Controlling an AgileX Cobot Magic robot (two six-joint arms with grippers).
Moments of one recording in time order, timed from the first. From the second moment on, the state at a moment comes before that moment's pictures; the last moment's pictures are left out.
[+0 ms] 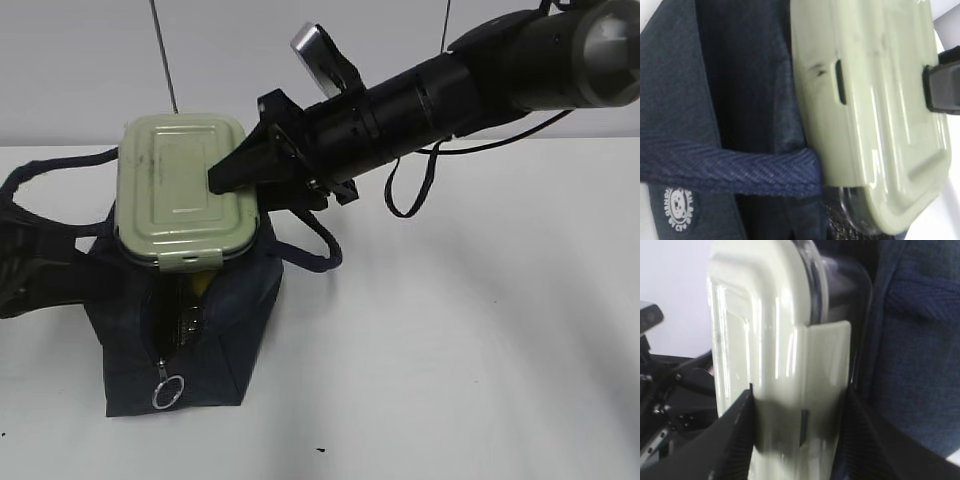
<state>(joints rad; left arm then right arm) -0.11 1.24 -0.60 -1.11 0.67 0.84 0.33 2.03 -1.50 1.30 1.04 -0.74</state>
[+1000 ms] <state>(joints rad) -0.11 1.24 -0.60 -1.14 0.67 0.84 0.38 2.03 -1.58 0.89 0.98 -0.52</state>
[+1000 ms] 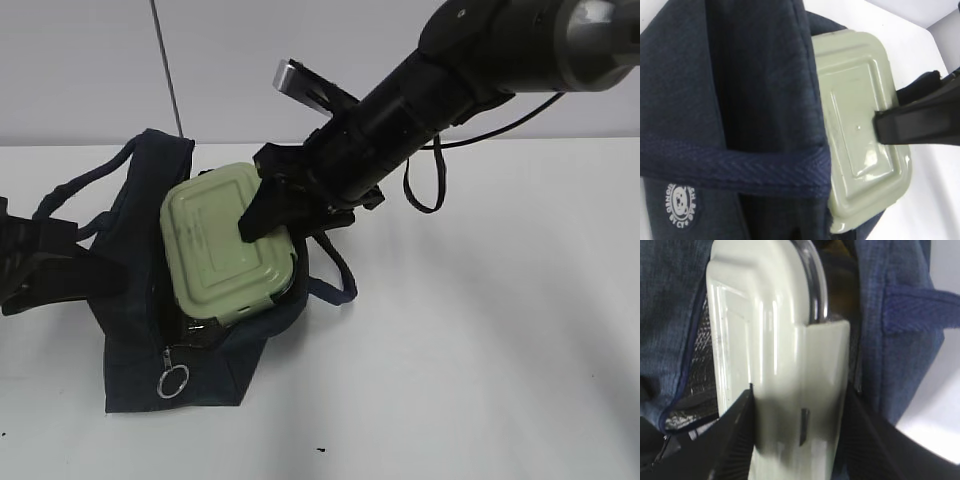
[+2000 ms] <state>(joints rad) -0.11 1.24 -0.60 -1.16 0.70 0.84 0.49 2.13 -1.67 0.98 0.89 -0.55</state>
